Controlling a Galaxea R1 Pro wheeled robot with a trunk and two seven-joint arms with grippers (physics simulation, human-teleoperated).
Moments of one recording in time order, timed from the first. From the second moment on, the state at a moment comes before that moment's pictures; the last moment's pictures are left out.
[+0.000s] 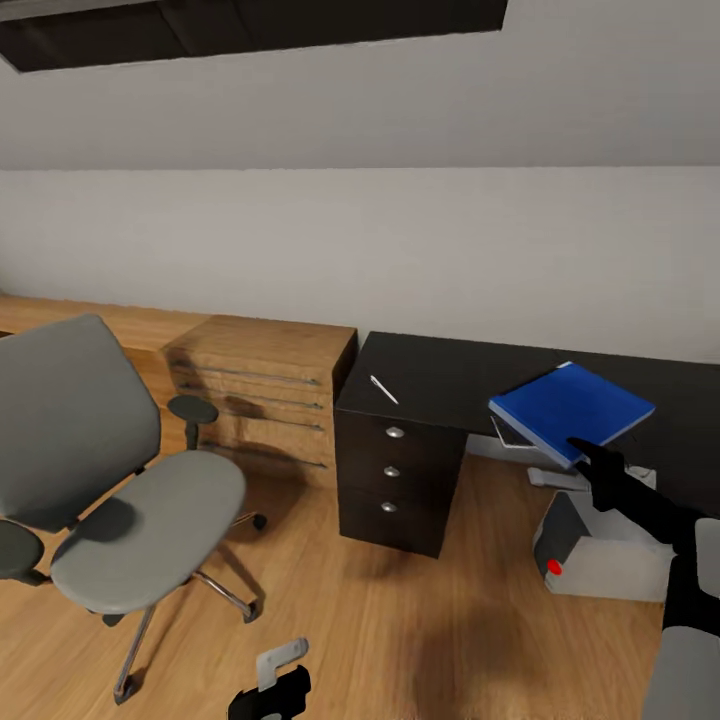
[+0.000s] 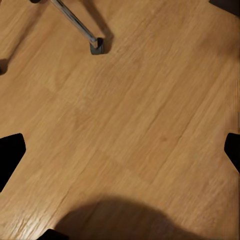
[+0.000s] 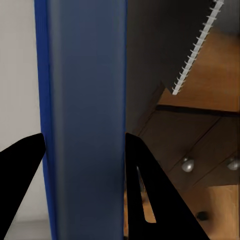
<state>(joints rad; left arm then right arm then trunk) -0.27 -0.01 -0.80 -0.82 0.88 -0.04 0.82 -0.63 -0.11 -0.77 -1.20 -1.04 0.94 -0.07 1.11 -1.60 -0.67</state>
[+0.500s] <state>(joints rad) -0.27 -0.01 -0.80 -0.82 0.87 -0.04 0.83 -0.63 -0.11 -0.77 -1.19 -1.04 0.92 -0.07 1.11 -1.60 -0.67</state>
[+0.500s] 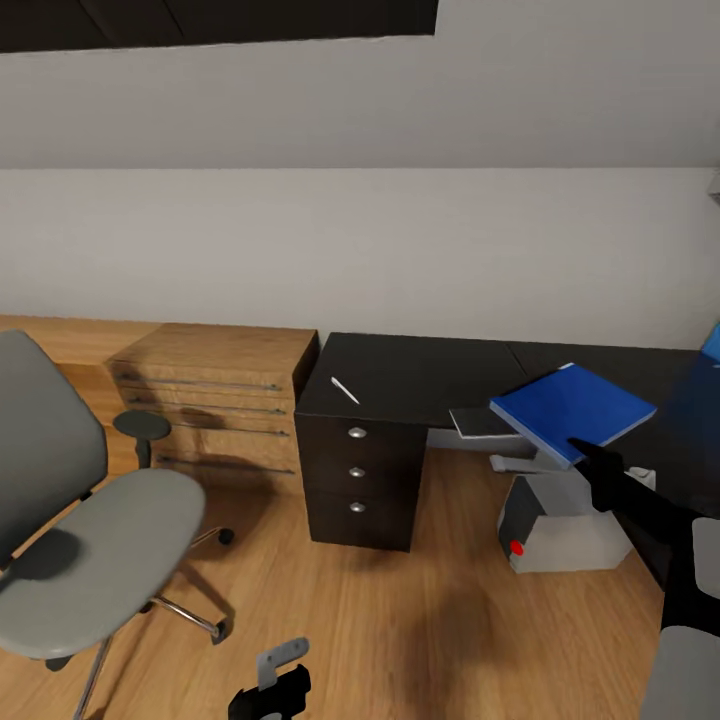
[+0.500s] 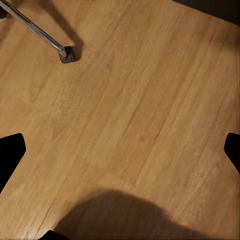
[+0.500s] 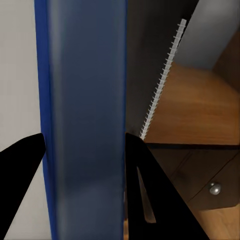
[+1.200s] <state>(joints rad) -0.27 -0.01 -0.81 -0.82 0.87 -0.04 0.82 -0.63 -0.11 -0.77 -1.18 -1.04 0.92 -0.07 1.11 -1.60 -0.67</state>
